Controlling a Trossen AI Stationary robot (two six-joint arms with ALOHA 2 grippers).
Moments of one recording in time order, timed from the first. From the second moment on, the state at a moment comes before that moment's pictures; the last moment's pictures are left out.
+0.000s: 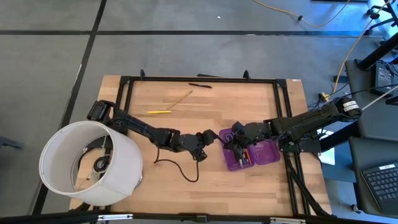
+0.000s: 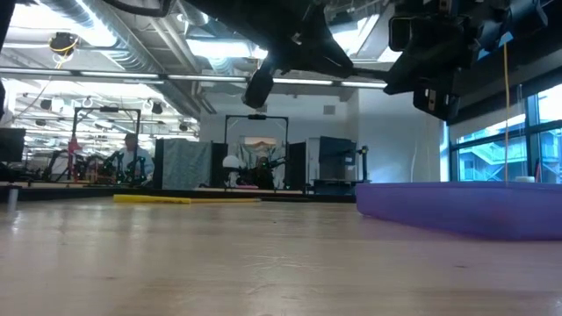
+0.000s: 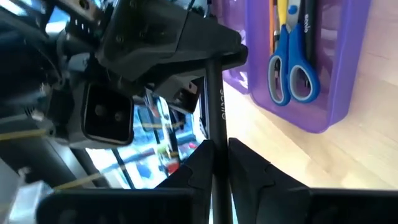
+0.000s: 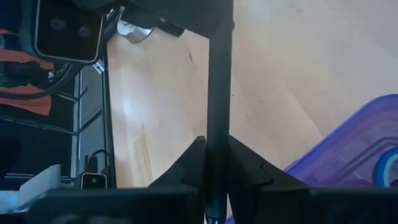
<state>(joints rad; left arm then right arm) -0.24 1.78 1.12 0.27 -0.58 1.51 0.21 1.21 0.65 -0.03 0.00 0.81</state>
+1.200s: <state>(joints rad) 0.03 1.72 1.12 -0.43 -0.65 0.21 0.23 1.24 0.65 -0.45 0.00 1.23</state>
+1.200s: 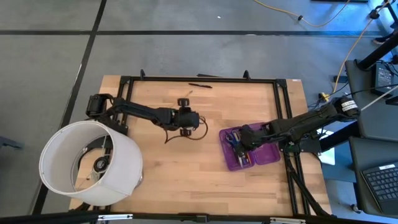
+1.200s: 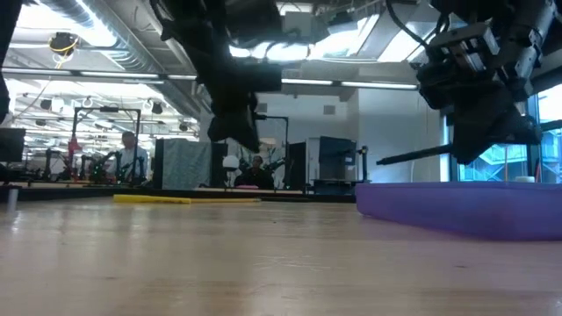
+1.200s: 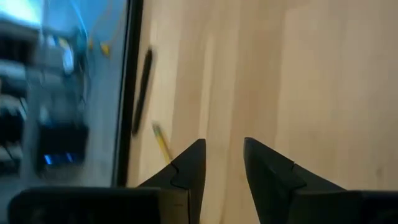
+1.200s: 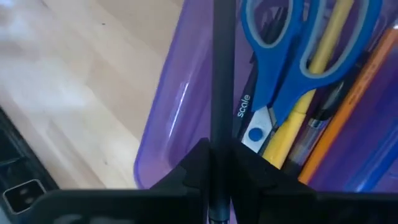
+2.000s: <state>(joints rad) 0.15 1.72 1.12 -0.58 -0.53 0.12 0.23 1.45 0.65 -0.33 -0.06 1.28</state>
